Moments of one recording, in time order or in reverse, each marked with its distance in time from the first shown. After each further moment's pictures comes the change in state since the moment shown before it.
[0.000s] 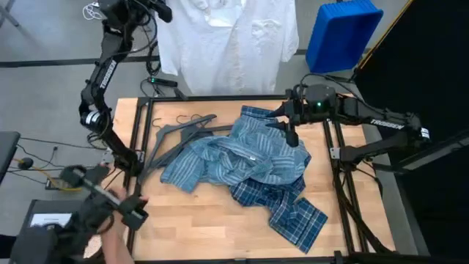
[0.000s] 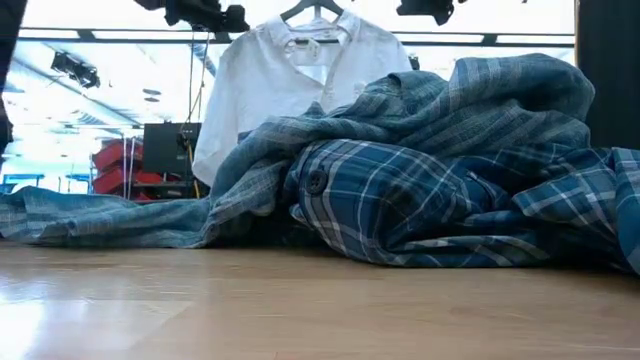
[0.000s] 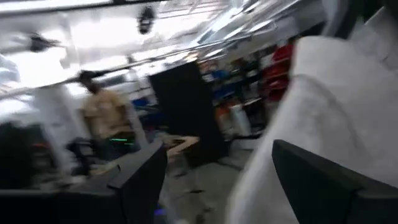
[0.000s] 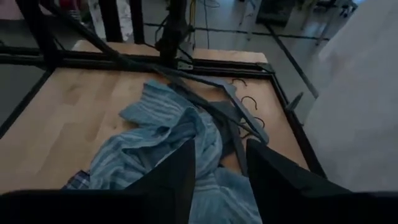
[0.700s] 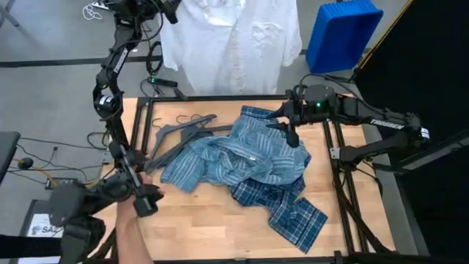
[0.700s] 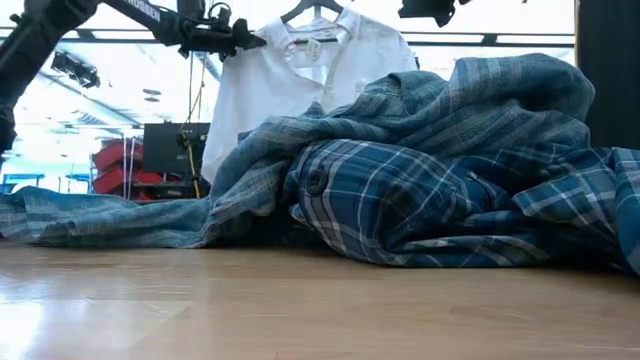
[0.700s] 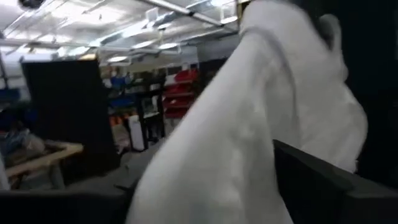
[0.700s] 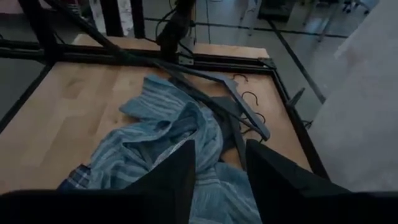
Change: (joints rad) left arm 0.043 0.239 0.156 0.140 0.406 -0.273; right arm -0.015 0.000 0.000 -0.016 0.000 -0.008
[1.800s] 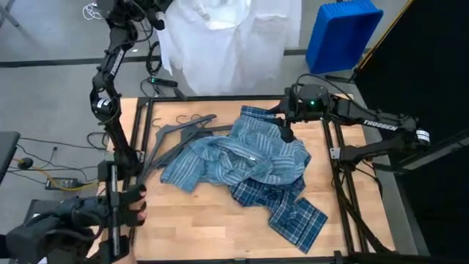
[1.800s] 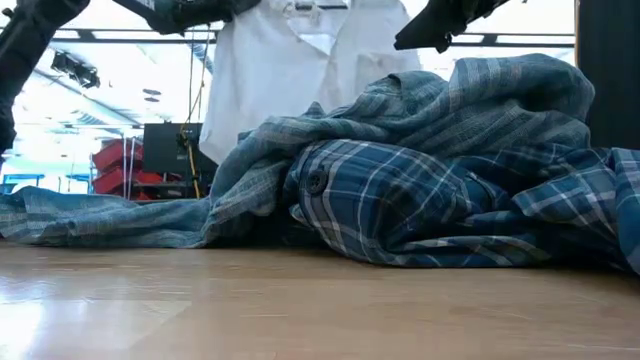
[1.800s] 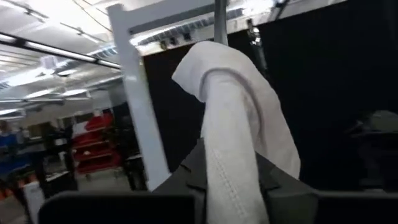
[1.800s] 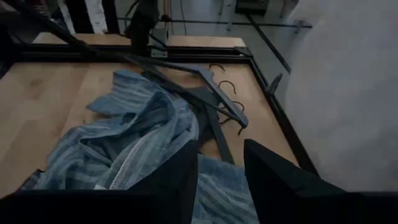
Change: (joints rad) left arm 0.008 -0.067 -0.001 0.402 0.364 -0.393; right arm -0.082 0.000 -0.129 0.137 0.000 0.009
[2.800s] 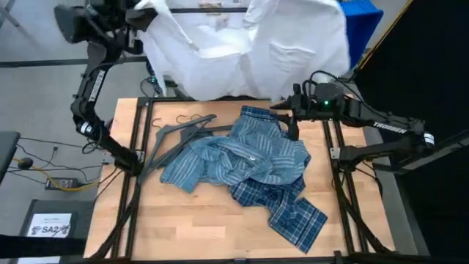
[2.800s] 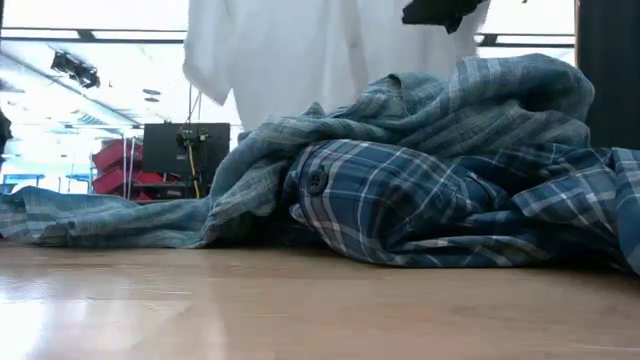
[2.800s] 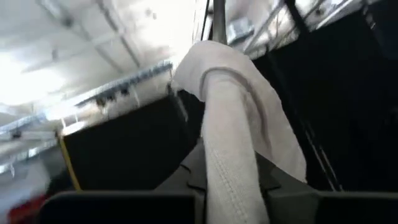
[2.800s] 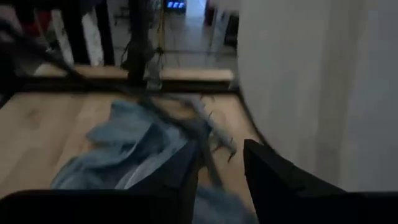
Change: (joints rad) left arm -0.262 -0.350 0.002 -0.011 -0.061 -0.098; right arm 0.030 -0.115 -0.002 0.024 0.039 0.000
